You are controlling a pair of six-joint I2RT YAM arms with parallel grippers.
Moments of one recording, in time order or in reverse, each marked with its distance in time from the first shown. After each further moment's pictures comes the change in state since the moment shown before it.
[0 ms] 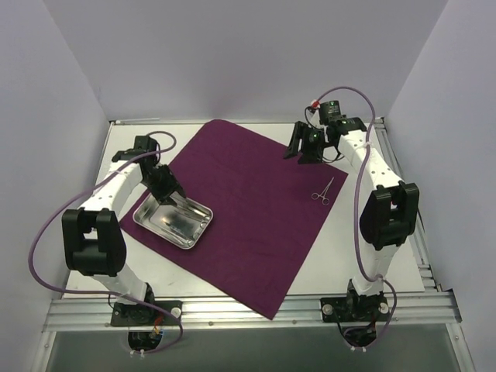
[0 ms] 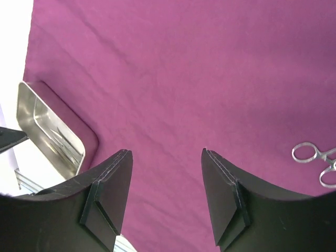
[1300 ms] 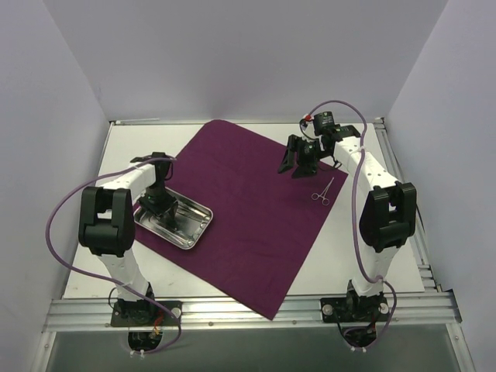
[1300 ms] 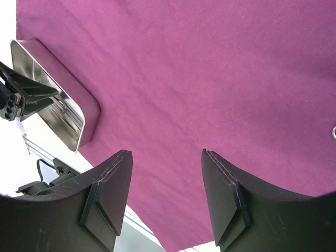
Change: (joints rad) left arm -0.055 0.190 -0.061 -0.098 -0.438 -0.344; right arm 0.026 -0.020 -0.131 -0.016 -0.103 -0.008
